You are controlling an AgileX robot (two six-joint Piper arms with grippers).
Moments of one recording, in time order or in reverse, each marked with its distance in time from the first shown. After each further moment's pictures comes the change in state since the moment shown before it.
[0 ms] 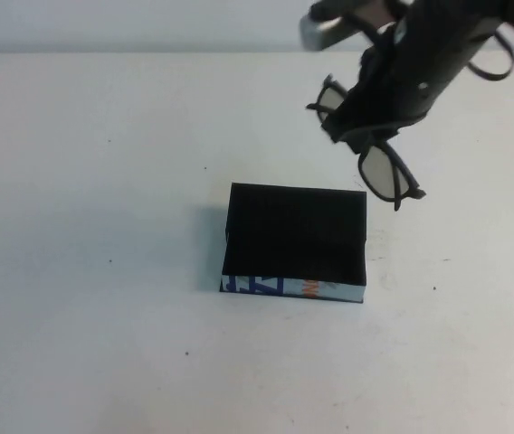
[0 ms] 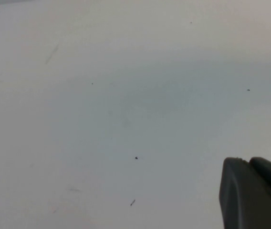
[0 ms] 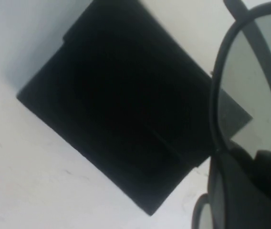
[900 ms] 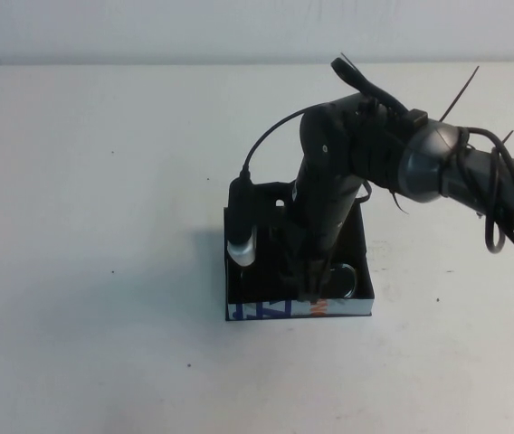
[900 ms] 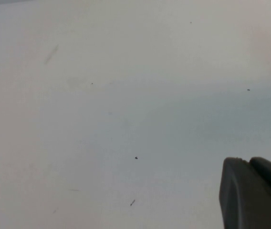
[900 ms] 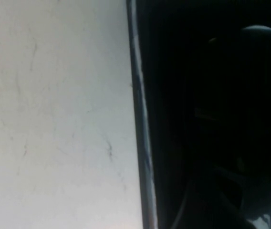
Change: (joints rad) right arm 0.144 0.254 0.118 0.050 -0.145 -0.793; left arm 0.000 0.000 0.000 0.000 0.000 0.000
